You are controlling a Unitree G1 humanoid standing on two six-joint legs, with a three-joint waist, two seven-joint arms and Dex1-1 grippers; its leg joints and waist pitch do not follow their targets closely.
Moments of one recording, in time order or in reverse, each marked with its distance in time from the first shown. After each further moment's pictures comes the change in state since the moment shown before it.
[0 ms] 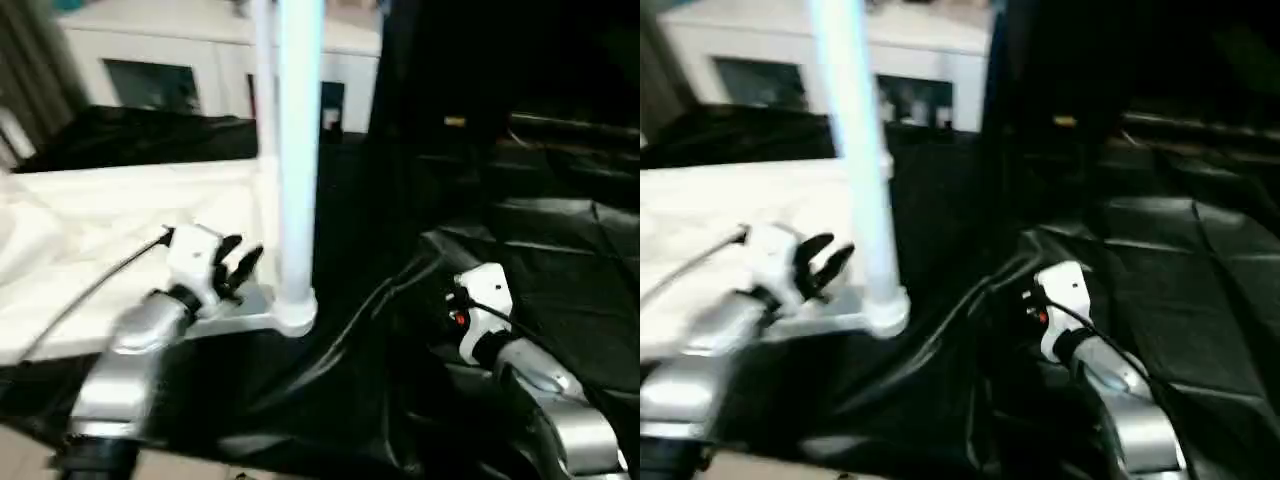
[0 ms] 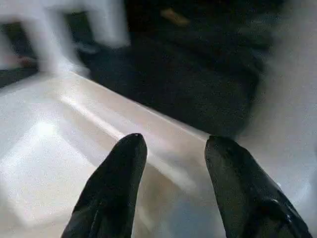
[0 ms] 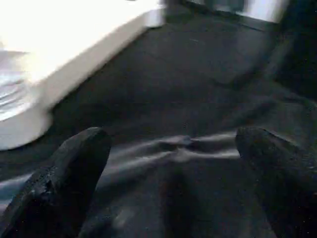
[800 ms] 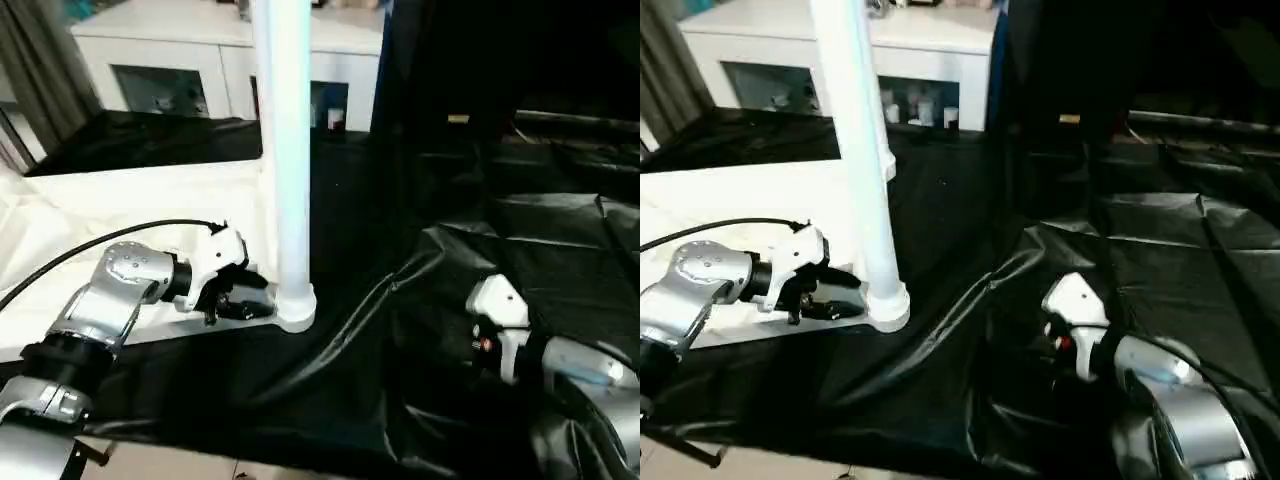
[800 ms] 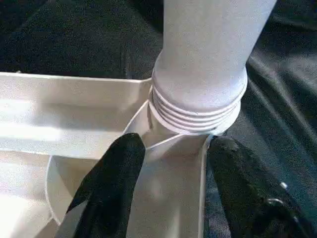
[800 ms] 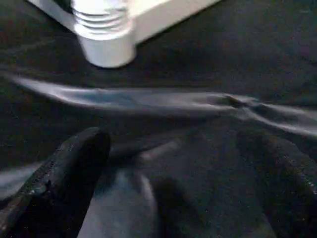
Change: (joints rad) left arm -0.394 0.141 -0.270 0.481 0.111 -0.118 -0.512; right arm 0.014 -0.216 0.051 -0.023 0.062 -0.001 0.362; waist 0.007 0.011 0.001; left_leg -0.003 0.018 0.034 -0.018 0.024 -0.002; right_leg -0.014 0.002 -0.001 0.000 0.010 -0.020
